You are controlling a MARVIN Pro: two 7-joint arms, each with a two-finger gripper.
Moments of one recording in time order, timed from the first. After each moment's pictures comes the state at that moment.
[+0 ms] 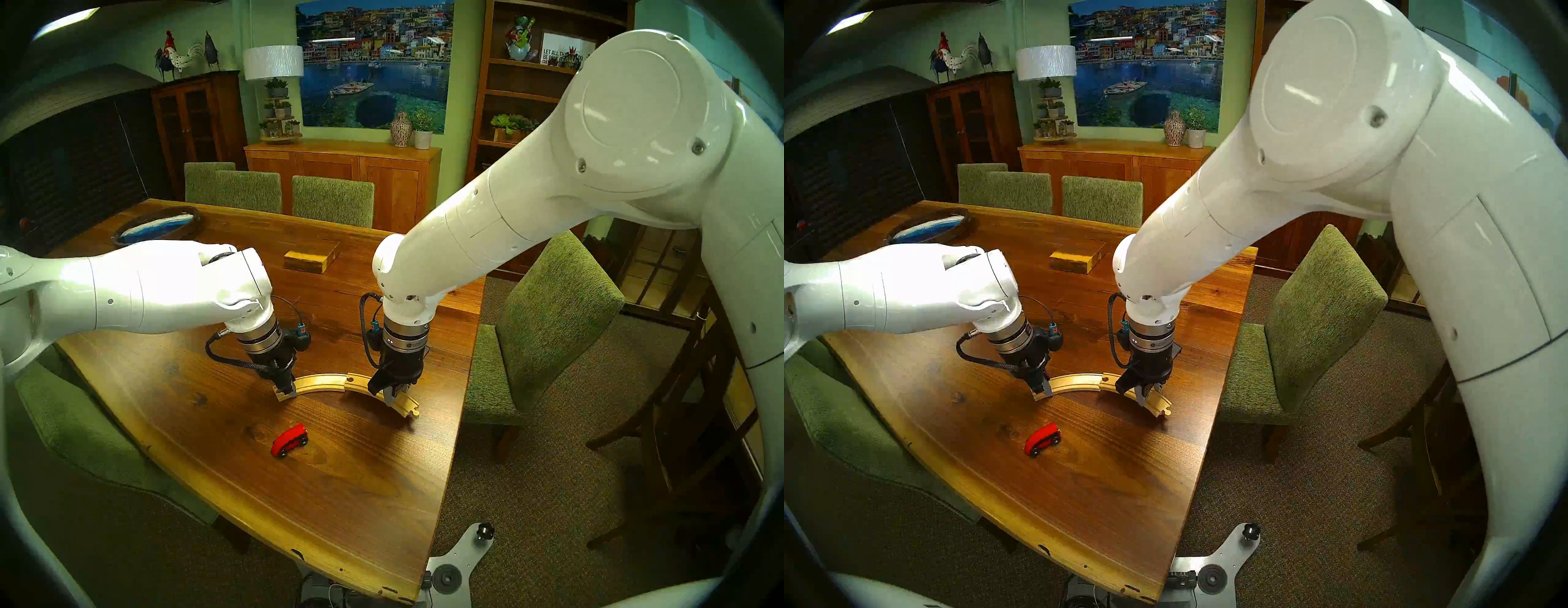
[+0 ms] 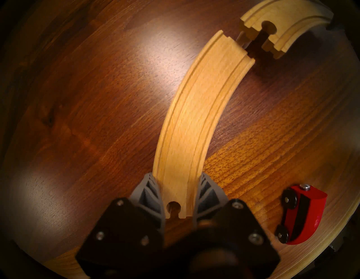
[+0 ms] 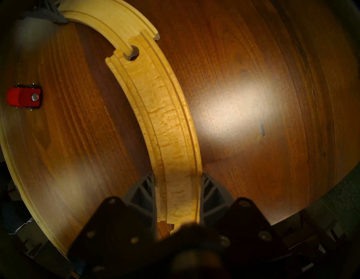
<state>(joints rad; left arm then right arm) -0.02 -0.73 0.46 -1.45 -0.96 0.87 -0.59 0.45 -1.75 -1.19 -1.31 2.54 0.74 0.19</state>
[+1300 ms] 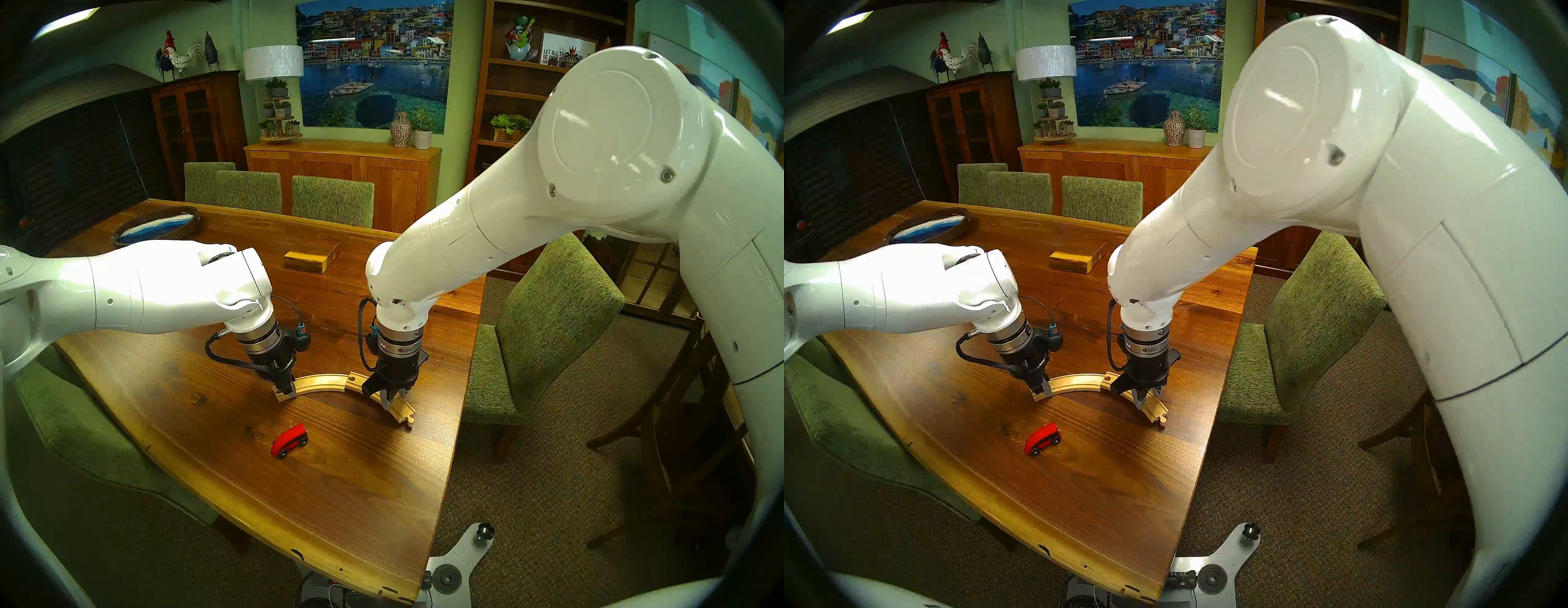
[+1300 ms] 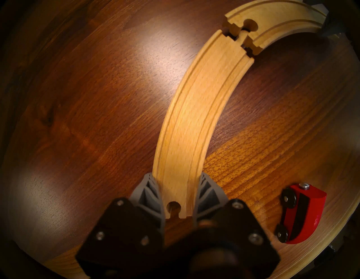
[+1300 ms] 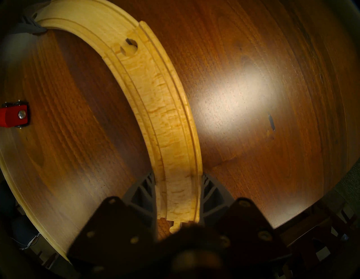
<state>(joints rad) -0.02 -0.73 0.46 -1.45 -0.96 0.87 -0.60 0.40 -1.80 -1.21 -1.25 2.65 0.77 0.12</state>
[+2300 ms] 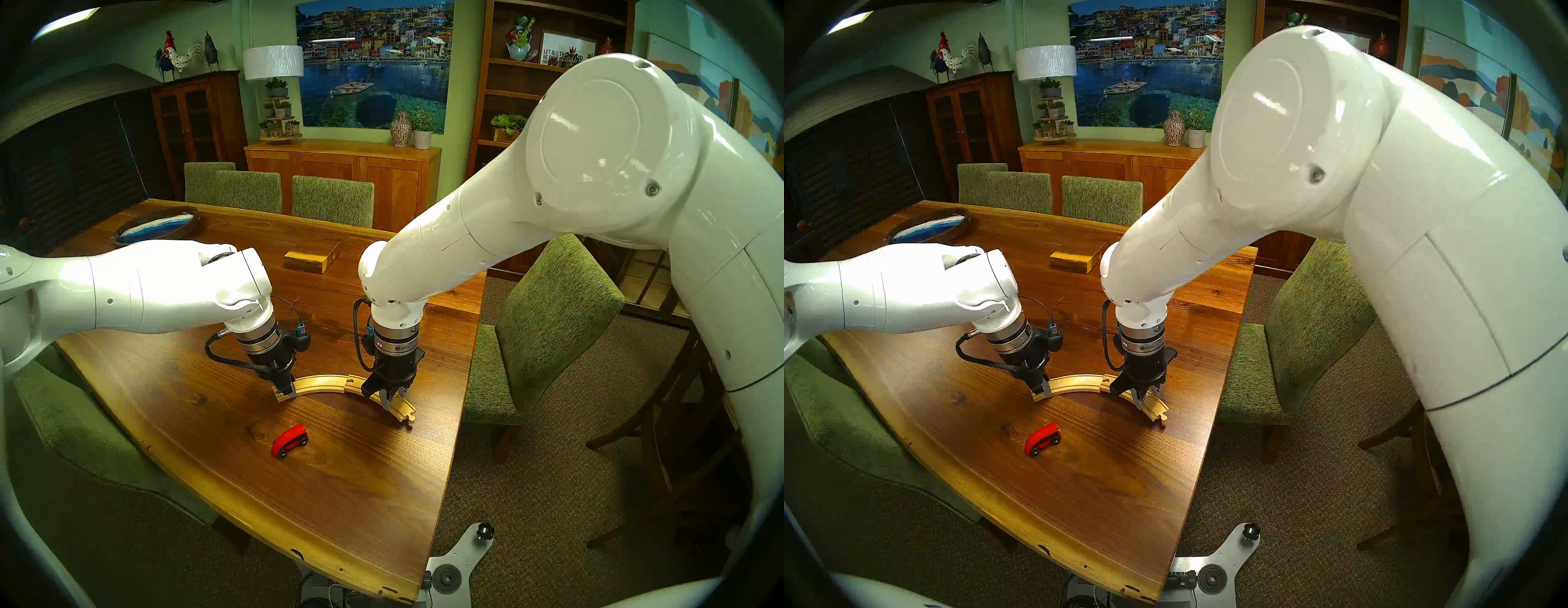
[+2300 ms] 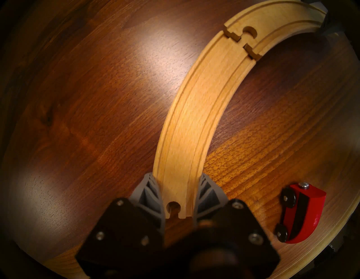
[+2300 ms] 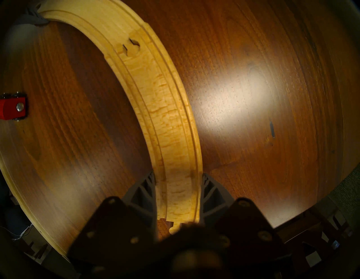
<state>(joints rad) -0.02 -0.73 0.46 -1.45 -0.96 0.87 -0.60 0.38 -1.82 -1.21 -1.20 2.59 0.81 0.16</state>
